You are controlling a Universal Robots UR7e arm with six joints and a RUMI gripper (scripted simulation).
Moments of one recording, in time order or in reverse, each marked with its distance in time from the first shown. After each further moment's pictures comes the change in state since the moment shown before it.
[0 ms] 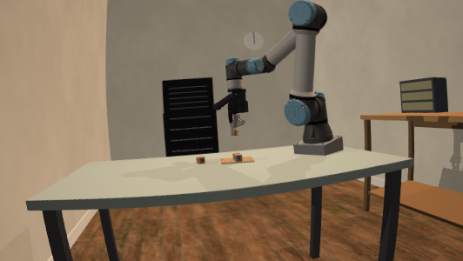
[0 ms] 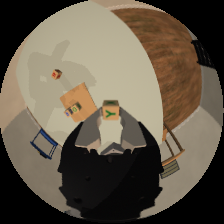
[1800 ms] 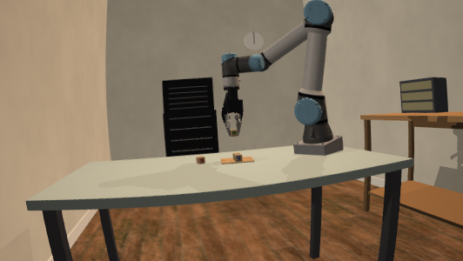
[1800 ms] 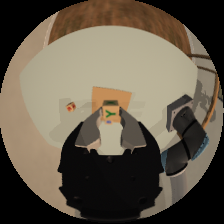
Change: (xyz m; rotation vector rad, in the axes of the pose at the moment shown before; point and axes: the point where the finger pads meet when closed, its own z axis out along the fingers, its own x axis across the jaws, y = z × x) arm -0.085 0.023 -0.003 0.000 0.003 1.052
